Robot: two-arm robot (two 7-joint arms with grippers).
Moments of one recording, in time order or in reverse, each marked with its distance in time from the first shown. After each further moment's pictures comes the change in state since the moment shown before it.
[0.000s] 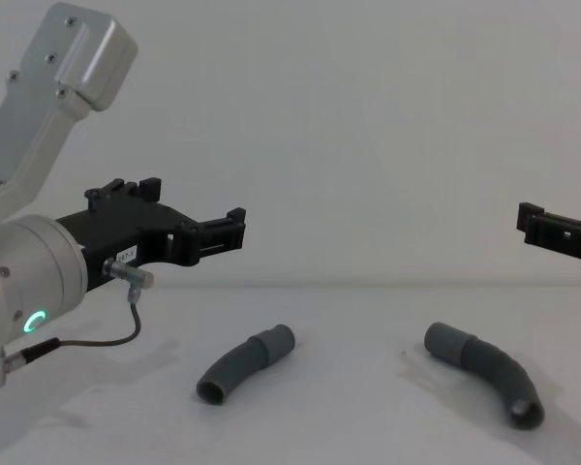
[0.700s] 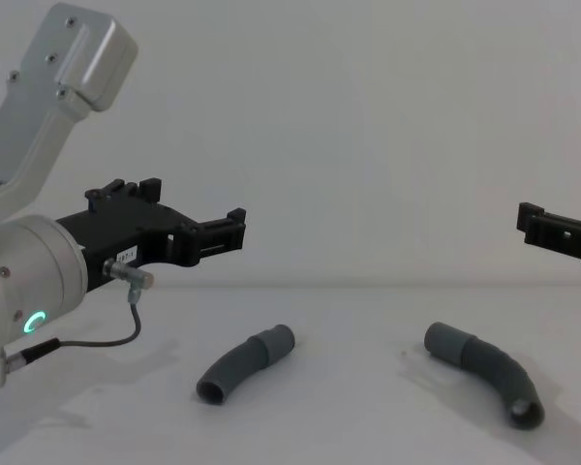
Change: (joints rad) left arm 0.000 0.000 0.000 0.001 0.000 0.000 -0.001; right arm 0.000 0.000 0.000 0.000 0.000 0.000 0.000
